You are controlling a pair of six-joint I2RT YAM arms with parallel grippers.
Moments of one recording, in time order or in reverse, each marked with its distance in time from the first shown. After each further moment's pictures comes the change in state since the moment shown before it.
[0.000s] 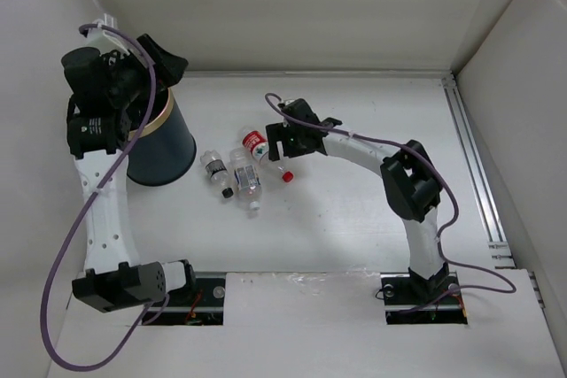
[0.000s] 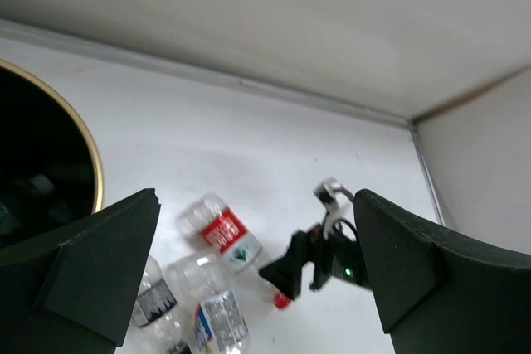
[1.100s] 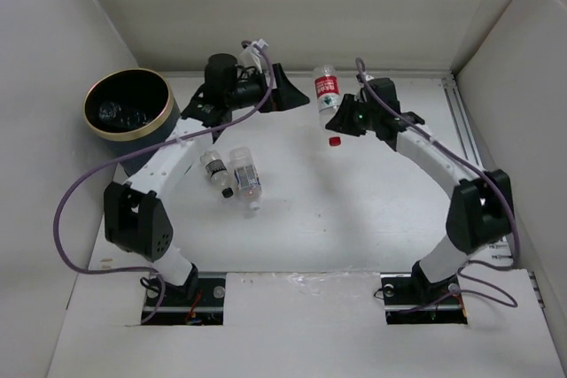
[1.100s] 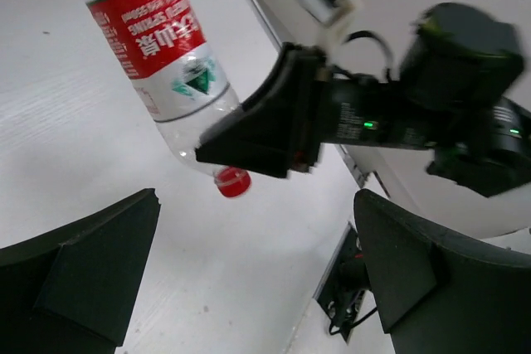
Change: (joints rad) left arm -0.551 0.299 -0.200 0.402 0.250 -0.134; right arm -0.340 -0.394 -0.320 0.082 -0.195 0.118
